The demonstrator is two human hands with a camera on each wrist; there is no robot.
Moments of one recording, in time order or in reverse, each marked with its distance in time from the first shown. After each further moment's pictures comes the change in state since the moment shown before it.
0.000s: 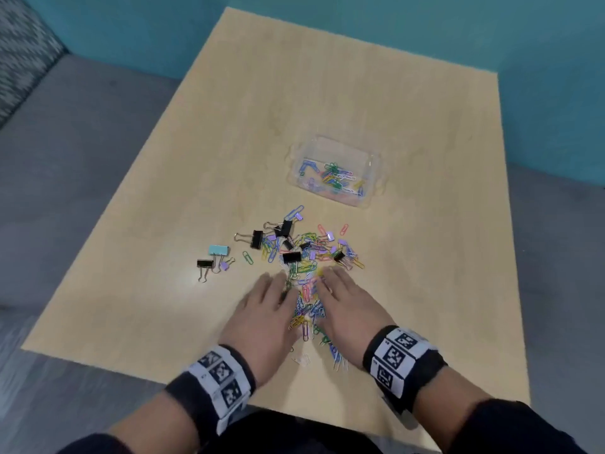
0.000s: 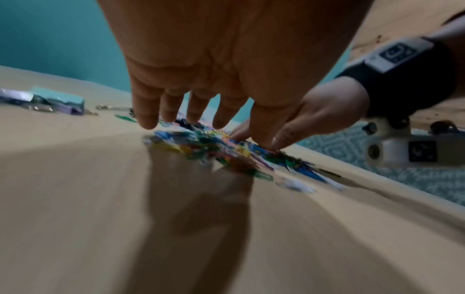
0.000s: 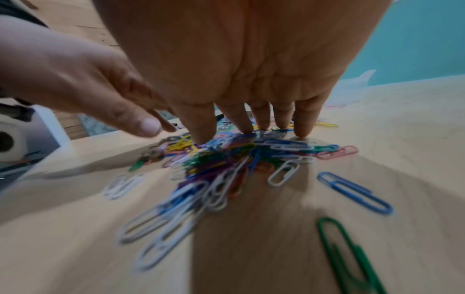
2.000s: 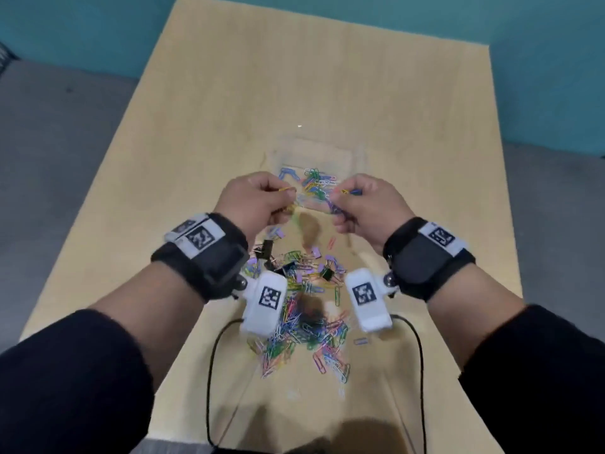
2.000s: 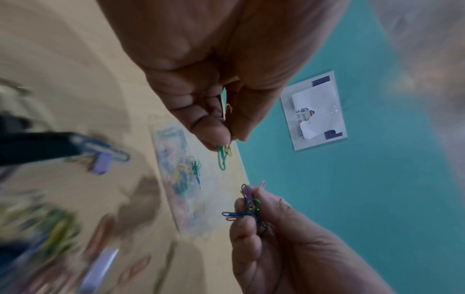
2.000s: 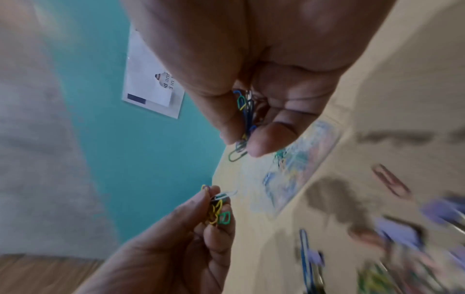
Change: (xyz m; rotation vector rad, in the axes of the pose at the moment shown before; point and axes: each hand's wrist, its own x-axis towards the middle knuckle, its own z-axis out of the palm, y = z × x) left_hand 0.183 -0.024 -0.108 -1.365 0.107 -0.434; right_hand 0.094 0.079 -0.131 1.490 0.331 0.525
